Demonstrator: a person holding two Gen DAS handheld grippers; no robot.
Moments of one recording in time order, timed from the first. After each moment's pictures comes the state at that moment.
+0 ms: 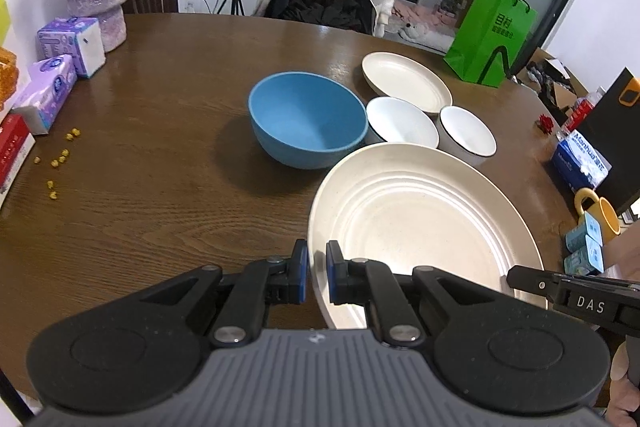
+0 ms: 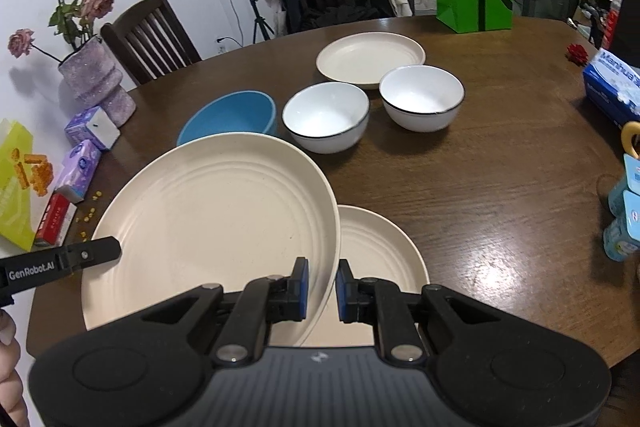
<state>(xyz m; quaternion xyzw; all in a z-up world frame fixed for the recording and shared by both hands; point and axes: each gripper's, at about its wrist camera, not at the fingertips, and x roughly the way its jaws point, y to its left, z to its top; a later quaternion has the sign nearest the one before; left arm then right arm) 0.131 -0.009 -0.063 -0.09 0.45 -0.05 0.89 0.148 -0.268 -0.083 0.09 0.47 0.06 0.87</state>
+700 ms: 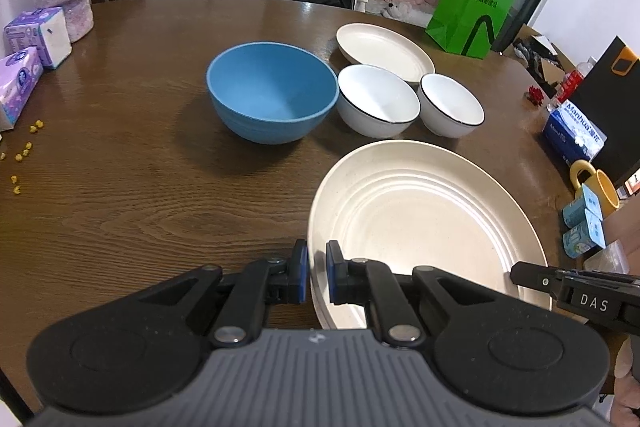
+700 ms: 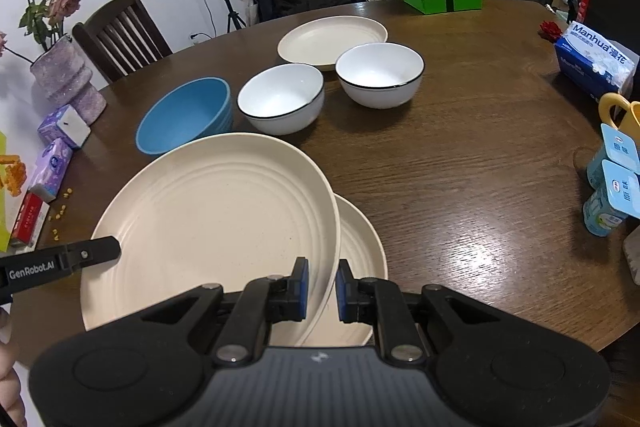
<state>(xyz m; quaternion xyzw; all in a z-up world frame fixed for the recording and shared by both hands) 0.144 -0.036 -0.093 -0.08 0.47 -0.08 0.88 0.141 -0.296 -0.109 0.09 0.48 0.03 0.87</state>
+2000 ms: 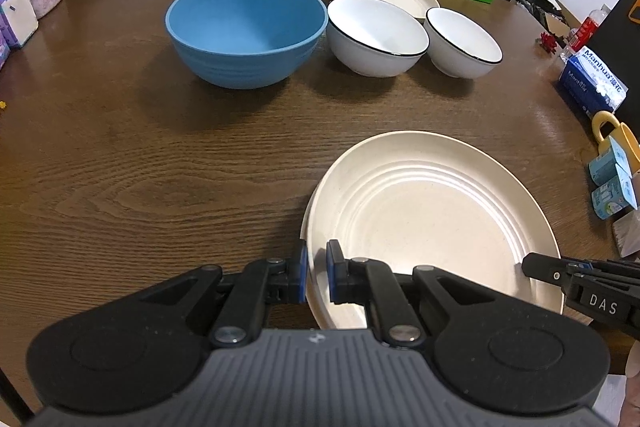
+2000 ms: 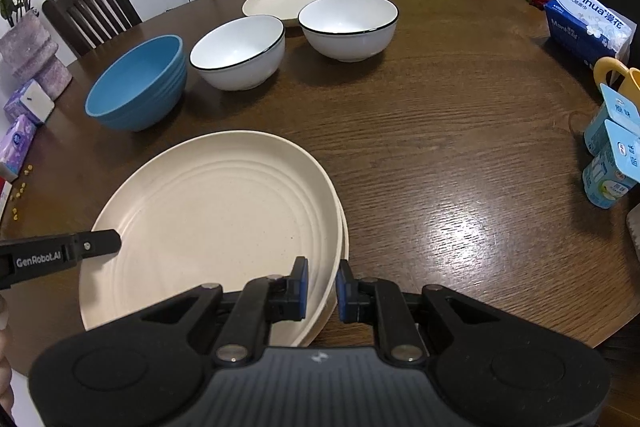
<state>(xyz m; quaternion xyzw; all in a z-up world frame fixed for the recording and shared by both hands) 0.168 -0.065 -0.152 -0.05 0.52 -0.09 0.85 0.149 -0.310 -0.165 0.08 0.51 0.01 0.85</state>
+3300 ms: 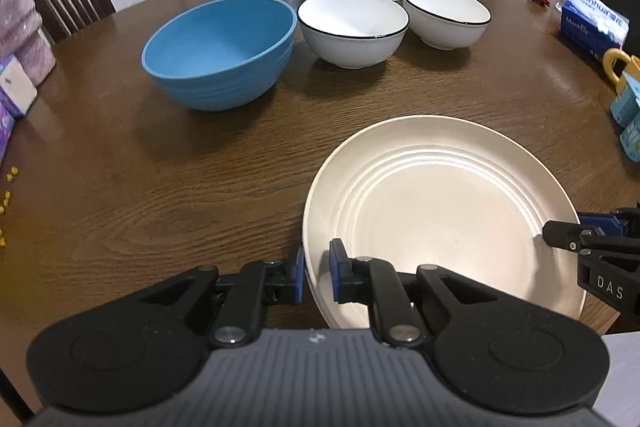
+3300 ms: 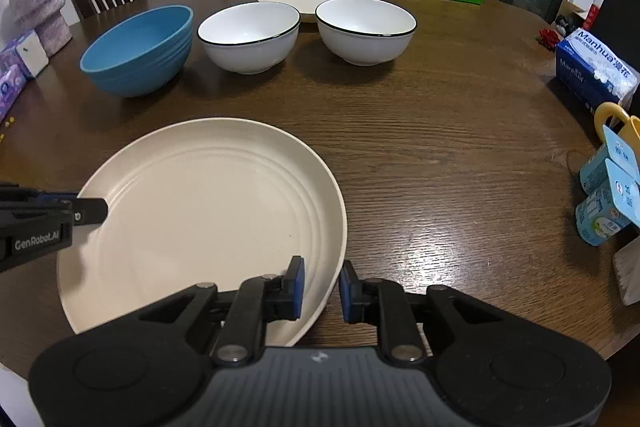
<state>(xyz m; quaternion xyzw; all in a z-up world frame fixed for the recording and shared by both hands) 0.154 -0.099 -0.164 0.07 0.48 -0.09 0.87 0.146 -0.288 -0.184 -0.01 0.50 0.00 0.87</state>
